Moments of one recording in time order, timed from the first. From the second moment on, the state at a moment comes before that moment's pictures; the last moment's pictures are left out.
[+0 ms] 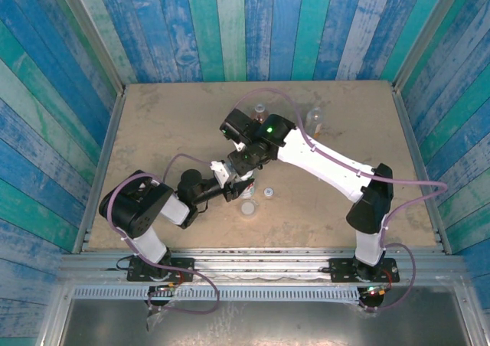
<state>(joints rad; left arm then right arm) -0.54 1.67 0.24 1.36 0.55 0.06 0.98 1.88 1.92 -1.20 0.12 0.33</state>
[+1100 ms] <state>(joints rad) -0.54 1.67 0.24 1.36 0.55 0.06 0.92 1.76 1.78 -1.08 0.03 0.34</state>
